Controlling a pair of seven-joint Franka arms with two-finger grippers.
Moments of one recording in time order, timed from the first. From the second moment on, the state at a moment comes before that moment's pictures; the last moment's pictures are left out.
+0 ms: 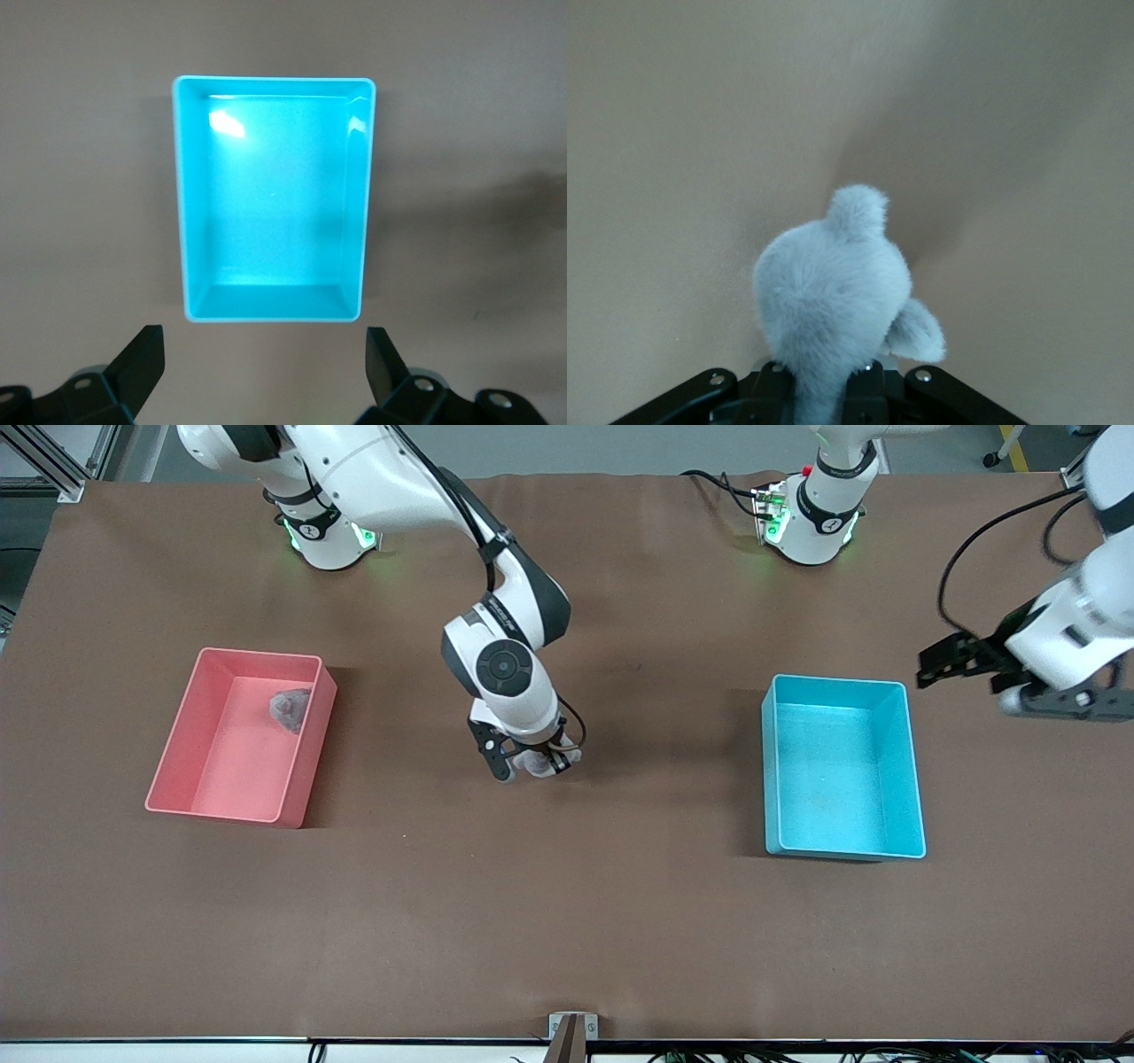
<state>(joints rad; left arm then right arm) 0.00 0.04 -0.10 -1.70 -0.05 1.69 0.00 0.80 0.73 -0.09 -1.49 0.22 2.27 1.69</state>
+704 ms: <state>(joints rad) -0.08 0.29 -0.38 -1.85 -0.05 2.15 -0.57 0.80 0.78 -0.12 -1.44 0.16 2.21 1.66</state>
